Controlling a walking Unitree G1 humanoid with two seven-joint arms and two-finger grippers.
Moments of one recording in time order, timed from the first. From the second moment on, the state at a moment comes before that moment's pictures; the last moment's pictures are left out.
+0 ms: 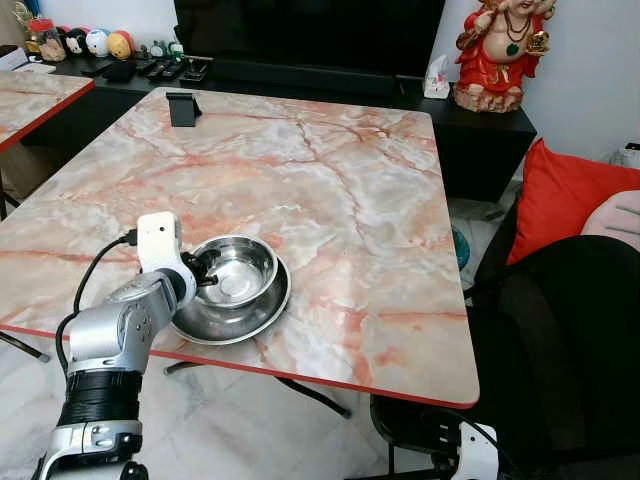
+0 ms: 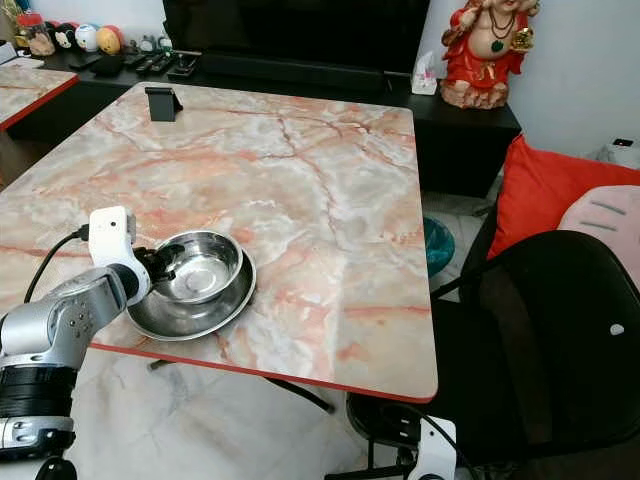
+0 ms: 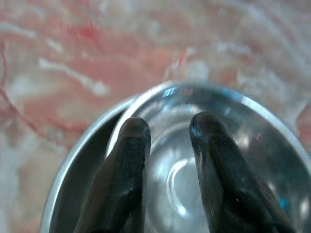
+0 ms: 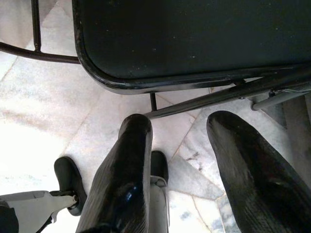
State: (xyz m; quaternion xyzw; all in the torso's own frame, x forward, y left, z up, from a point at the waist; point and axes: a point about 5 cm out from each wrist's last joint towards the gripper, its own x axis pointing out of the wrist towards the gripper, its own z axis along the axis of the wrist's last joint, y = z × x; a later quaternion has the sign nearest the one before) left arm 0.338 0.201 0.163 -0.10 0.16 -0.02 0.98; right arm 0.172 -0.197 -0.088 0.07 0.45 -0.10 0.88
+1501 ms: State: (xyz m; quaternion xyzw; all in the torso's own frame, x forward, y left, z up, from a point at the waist) left arm 0.314 0.149 0.173 0.03 -0.16 -0.06 0.98; right arm 0.168 -0.196 -0.089 0.07 0.45 -0.12 0.88
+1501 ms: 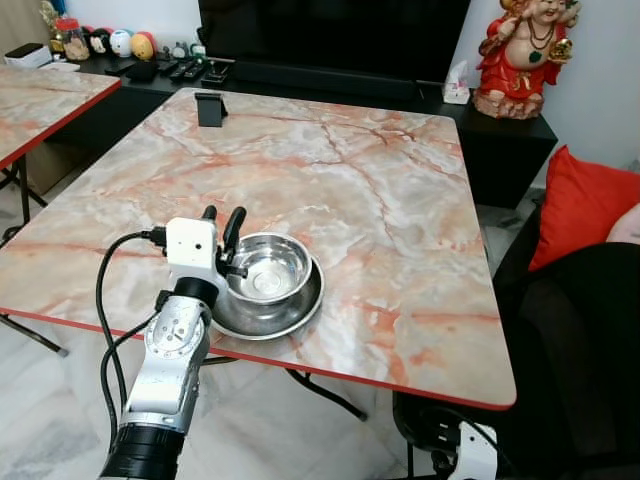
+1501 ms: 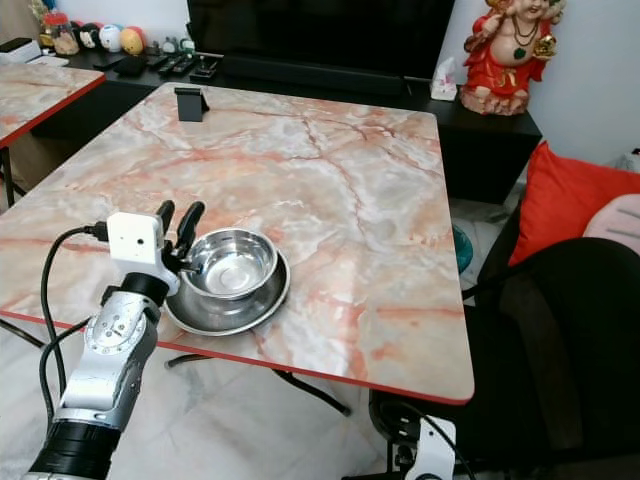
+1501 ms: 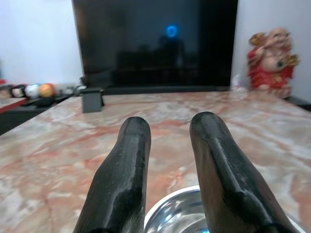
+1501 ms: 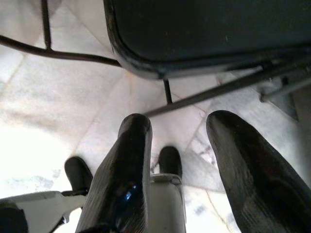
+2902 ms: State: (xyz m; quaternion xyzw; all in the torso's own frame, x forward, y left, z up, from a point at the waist) left arm 0.320 0.139 0.176 0.02 -0.16 -0.08 0.98; right arm 0.167 -0.201 -0.089 0.08 0.45 -0.13 0.88
